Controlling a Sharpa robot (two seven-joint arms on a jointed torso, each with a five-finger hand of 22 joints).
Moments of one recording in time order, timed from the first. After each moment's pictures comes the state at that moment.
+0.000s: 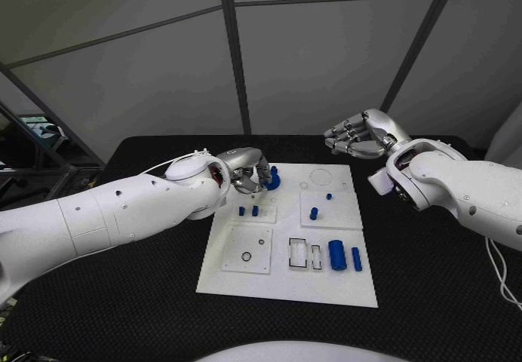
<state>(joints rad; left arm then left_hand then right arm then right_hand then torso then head) 1.16 -0.69 0.03 1.38 -1.42 -0.22 -0.11 1.46 -0.16 0.48 0.01 0.14 1.02 0.13 0.26 0.17 1.06 0.06 0.41 0.14 1.46 -0.01 1.32 1.08 0.13 1.41 0.09 1.20 1.25 1.22 -0.74 0.05 1.33 -0.84 -0.37 0.19 1.38 -0.16 0.30 0.19 0.47 1.04 0.19 0.07 0.07 1.27 0.11 0.07 0.10 1.30 0.06 0.07 0.27 0.17 0.91 0.18 0.48 0.41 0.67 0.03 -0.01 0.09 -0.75</state>
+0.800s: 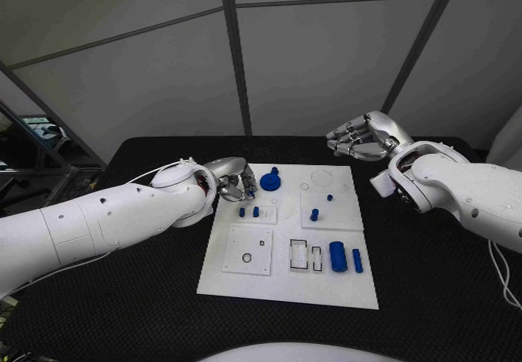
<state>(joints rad) 1.12 -0.76 0.03 1.39 -1.37 -0.20 -0.14 1.45 -0.17 0.49 0.01 0.14 1.03 0.13 0.26 0.16 1.07 0.07 0.41 0.14 1.46 -0.01 1.32 1.08 0.13 1.41 0.08 1.20 1.26 1.22 -0.74 0.05 1.32 -0.84 -0.37 0.19 1.38 -0.16 0.30 0.19 0.47 1.04 0.19 0.07 0.07 1.27 0.11 0.07 0.10 1.30 0.06 0.07 0.27 0.17 0.91 0.18 0.48 0.41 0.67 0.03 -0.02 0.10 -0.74</state>
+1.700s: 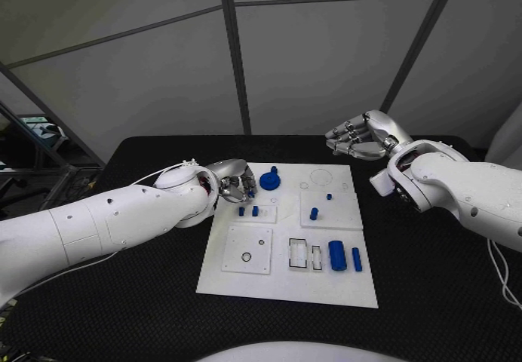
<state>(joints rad) 1.11 -0.73 0.03 1.35 -1.37 -0.20 -0.14 1.44 -0.17 0.49 0.01 0.14 1.03 0.13 0.26 0.16 1.08 0.06 0.40 0.14 1.46 -0.01 1.32 1.08 0.13 1.41 0.08 1.20 1.27 1.22 -0.74 0.05 1.33 -0.84 -0.37 0.19 1.38 -0.16 0.30 0.19 0.47 1.04 0.19 0.07 0.07 1.27 0.11 0.07 0.10 1.30 0.06 0.07 0.27 0.17 0.91 0.18 0.48 0.41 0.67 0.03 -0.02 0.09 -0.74</state>
